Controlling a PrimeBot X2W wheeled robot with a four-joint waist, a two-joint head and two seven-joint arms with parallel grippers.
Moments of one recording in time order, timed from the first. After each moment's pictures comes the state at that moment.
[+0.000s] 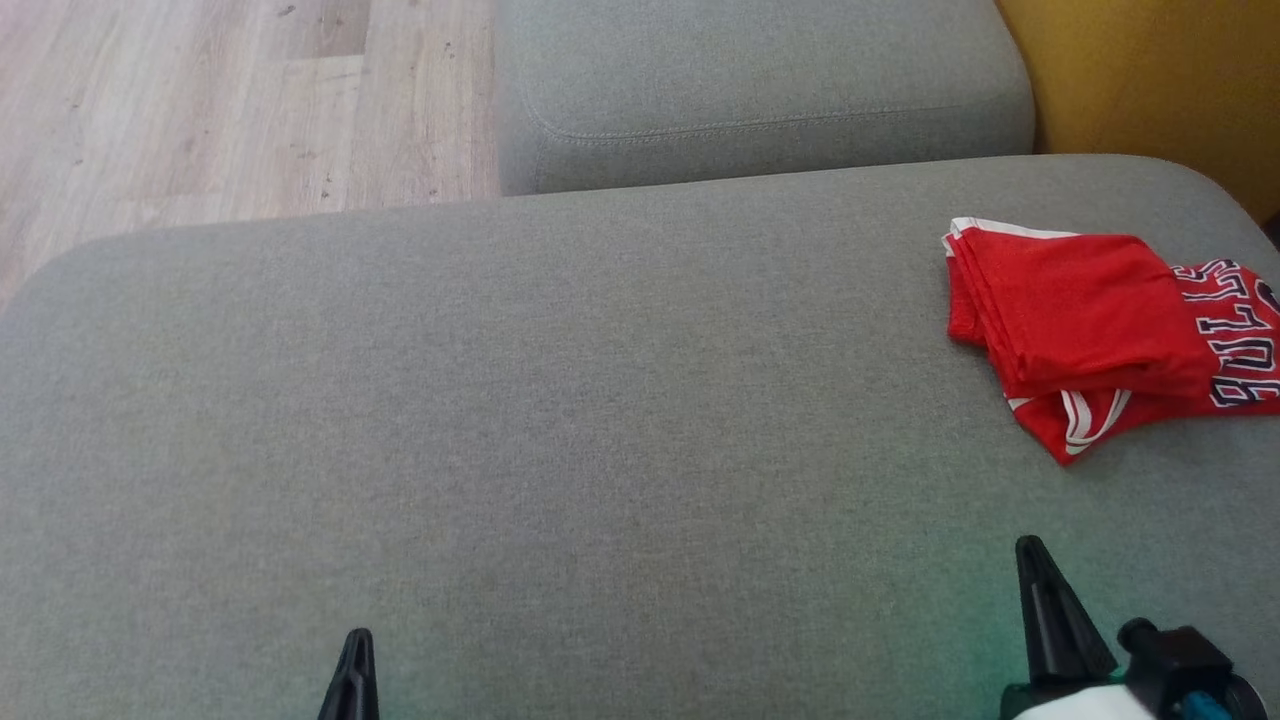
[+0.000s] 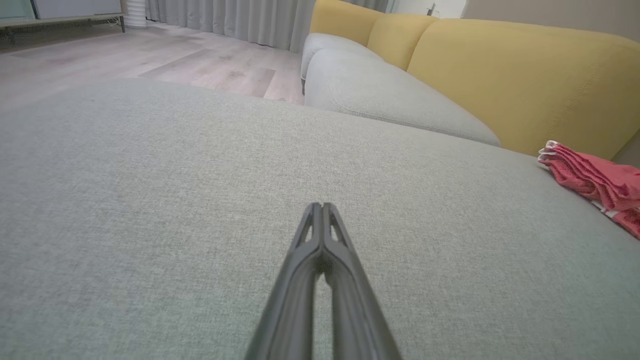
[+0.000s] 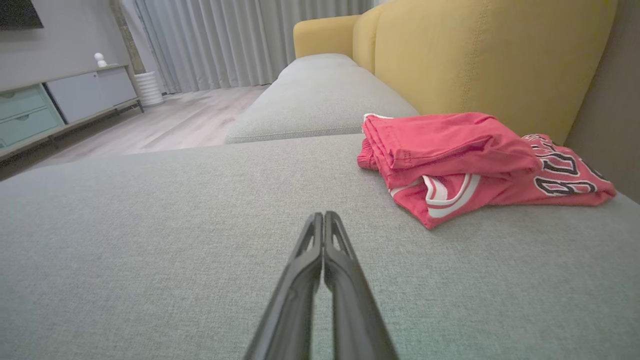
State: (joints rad) left arm 0.25 0.05 -0.10 0.22 -0.28 -0.10 -0.24; right arm 0.20 -0.04 0.00 0.20 0.08 0.12 -0.24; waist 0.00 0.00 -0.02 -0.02
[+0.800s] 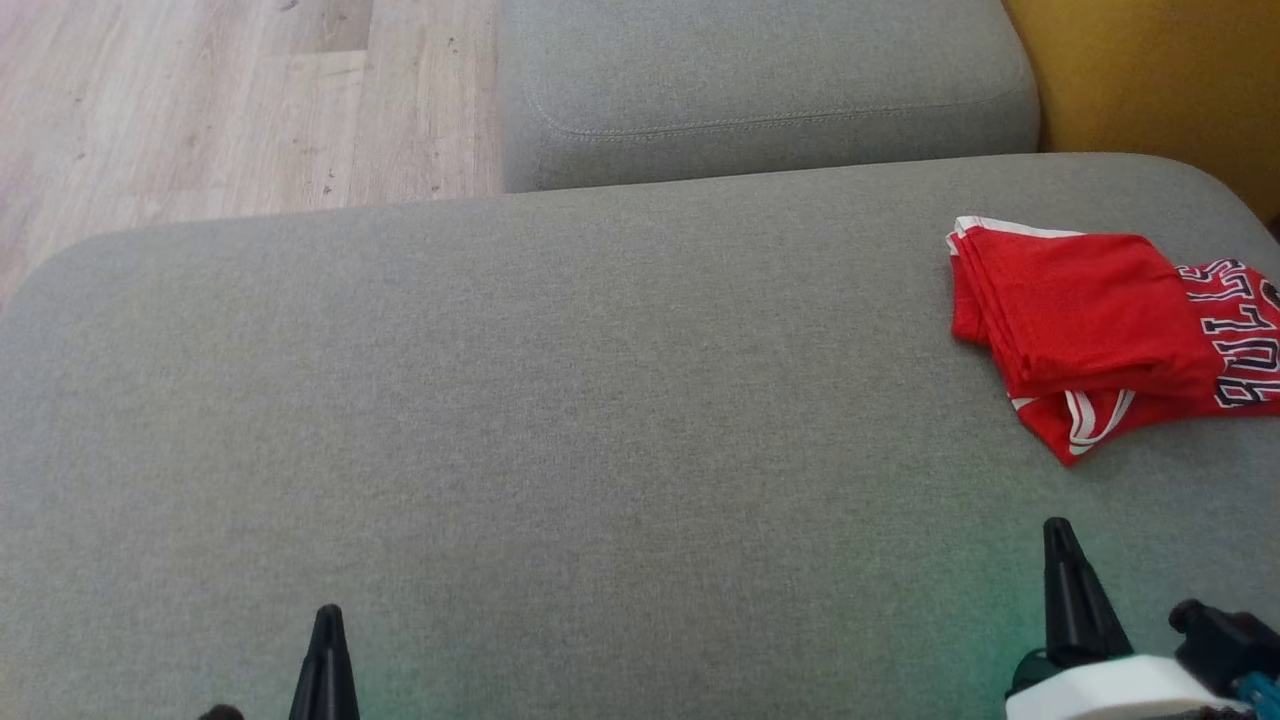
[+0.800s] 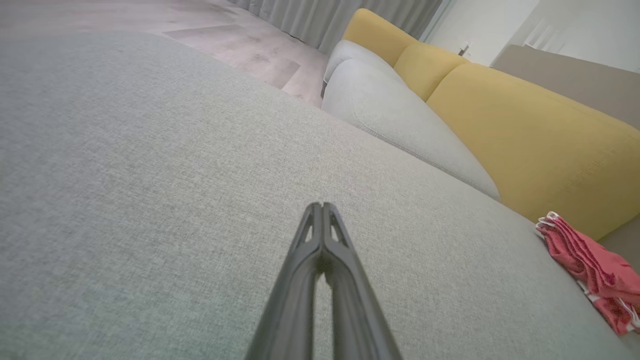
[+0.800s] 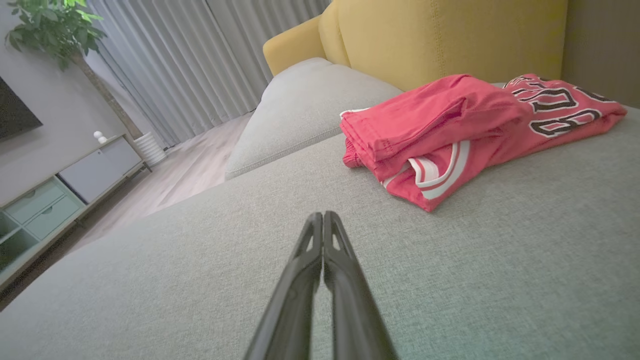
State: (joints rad) left arm 0.20 0.05 -0.09 0.23 -0.56 -0.10 -0.18; right arm 0.16 -0.05 0.00 0.21 0.40 0.12 -0.19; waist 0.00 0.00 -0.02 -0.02
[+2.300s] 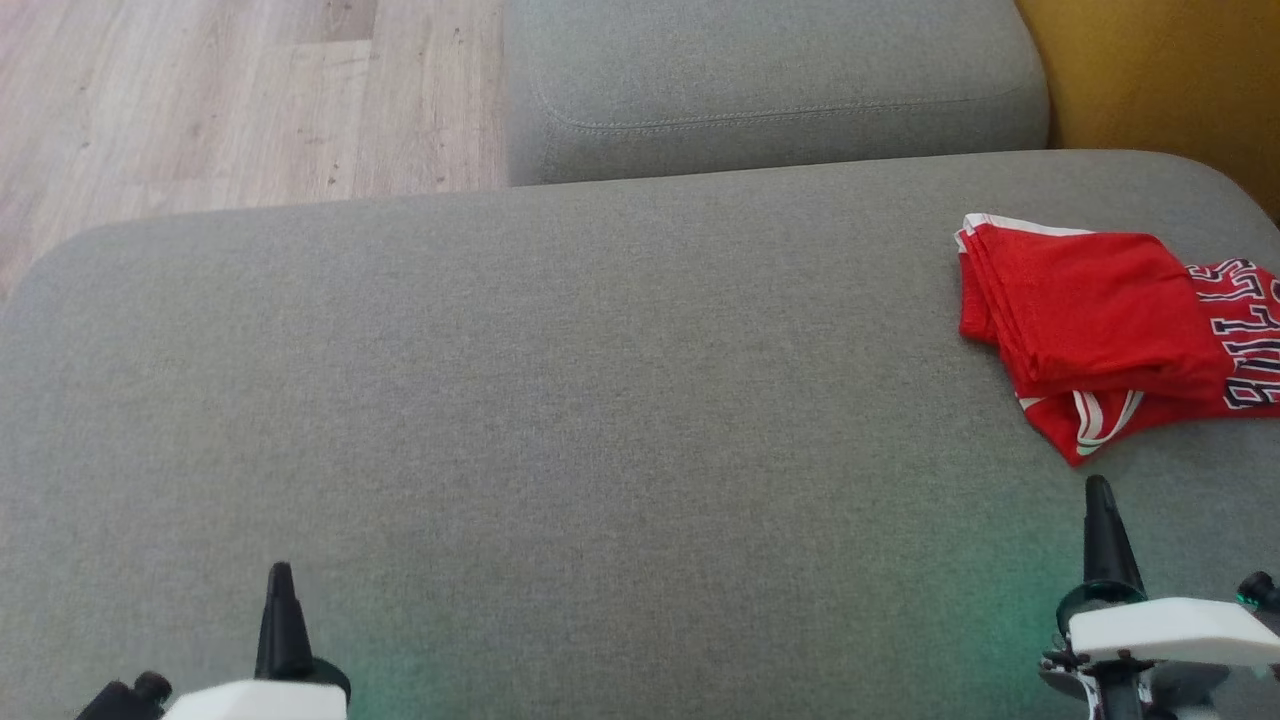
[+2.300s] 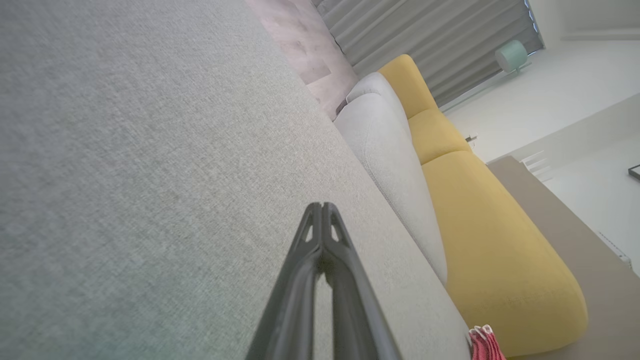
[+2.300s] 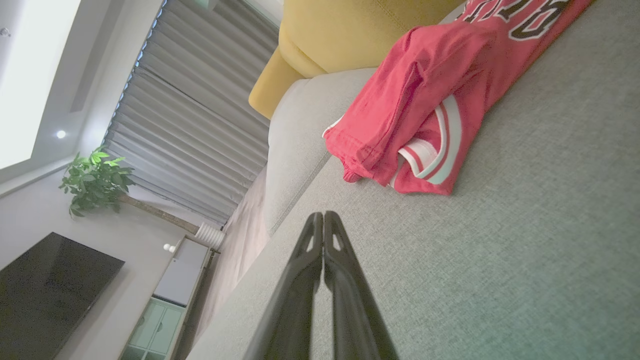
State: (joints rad) left arm 0.10 0.06 -0.03 0.25 -1.04 -0.11 -0.06; right arm 0.06 -0.06 -0.03 0.24 0.96 0.12 -0.07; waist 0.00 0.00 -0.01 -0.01
